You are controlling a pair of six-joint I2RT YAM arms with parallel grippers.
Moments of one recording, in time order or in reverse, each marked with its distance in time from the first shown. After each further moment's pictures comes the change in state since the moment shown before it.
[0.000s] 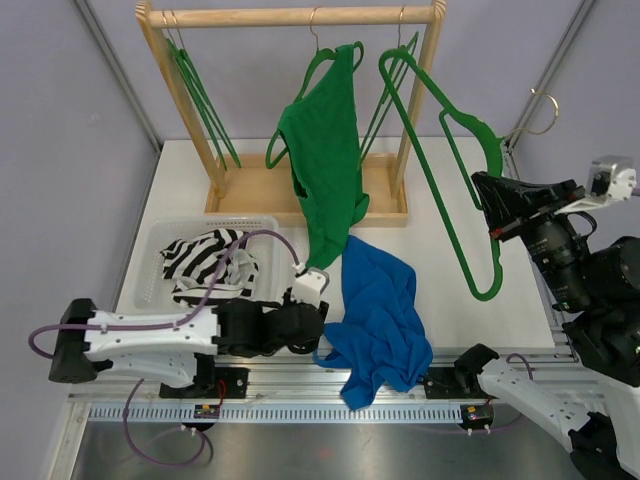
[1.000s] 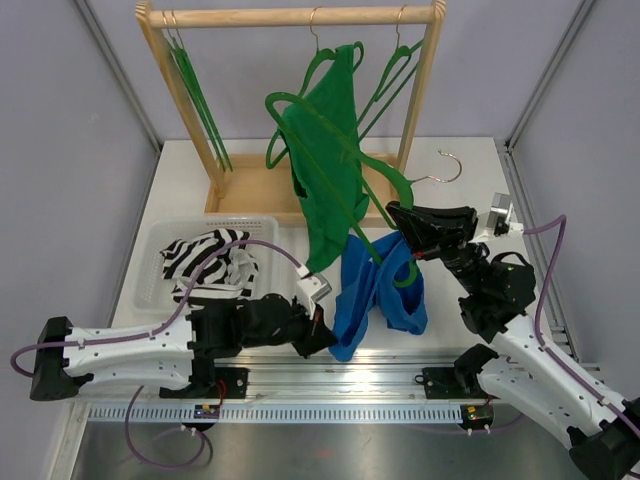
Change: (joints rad) left arm 0.115 -0.296 -0.202 0.424 0.446 0.195; right arm -0.002 0.035 -0.811 1.214 -0.407 0.258
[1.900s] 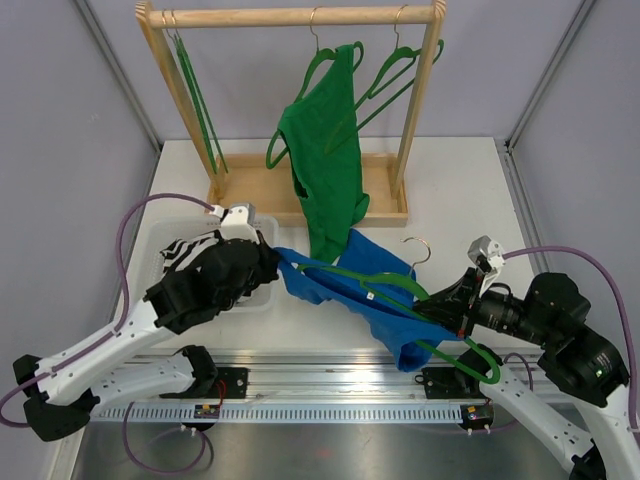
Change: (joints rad) left arm 0.355 -0.009 0.336 -0.425 -0.514 -0.122; right arm 0.000 -0.292 0.433 -1.698 -0.222 -0.228
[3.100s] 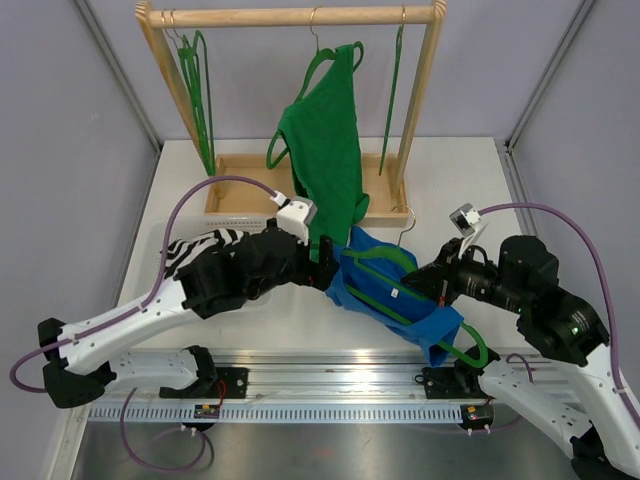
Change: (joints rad) left arm -0.135 0.200 0.195 0.050 0.199 0.227; right arm 0.000 0.227 0.085 0.021 0.130 0.137
